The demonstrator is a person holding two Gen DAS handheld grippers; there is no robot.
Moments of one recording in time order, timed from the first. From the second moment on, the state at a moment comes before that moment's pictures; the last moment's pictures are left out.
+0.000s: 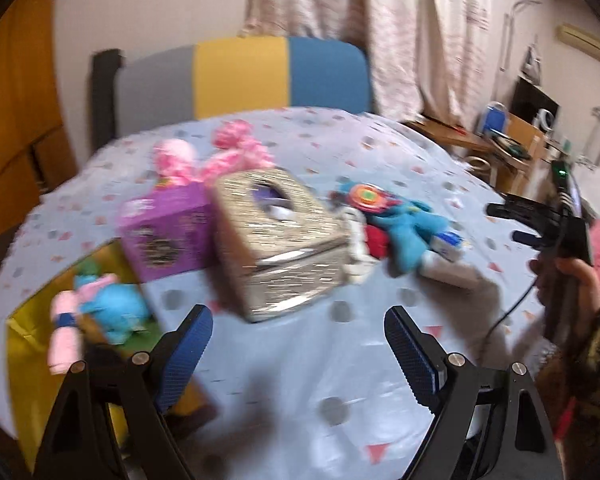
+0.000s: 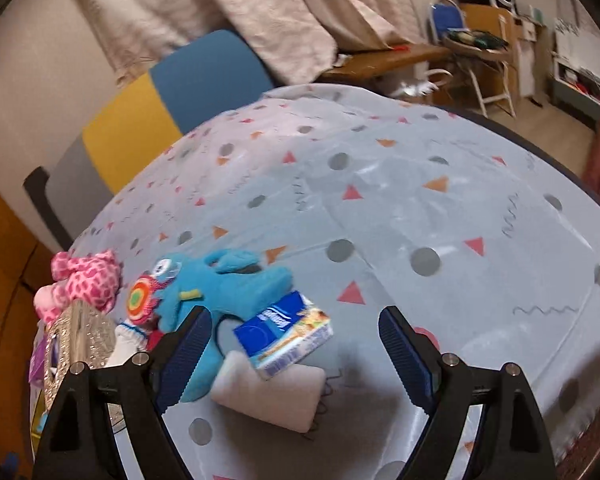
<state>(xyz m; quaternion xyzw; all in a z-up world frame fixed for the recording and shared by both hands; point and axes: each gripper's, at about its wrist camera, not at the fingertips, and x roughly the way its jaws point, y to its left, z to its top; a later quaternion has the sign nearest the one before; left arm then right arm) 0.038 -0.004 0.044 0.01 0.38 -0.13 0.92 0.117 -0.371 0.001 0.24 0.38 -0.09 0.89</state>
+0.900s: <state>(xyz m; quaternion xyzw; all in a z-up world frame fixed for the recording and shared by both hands) 0.098 -0.125 -0.014 0.04 0.47 -0.22 0.85 0.113 -0.398 -0.025 0.33 0.41 -0.09 0.84</state>
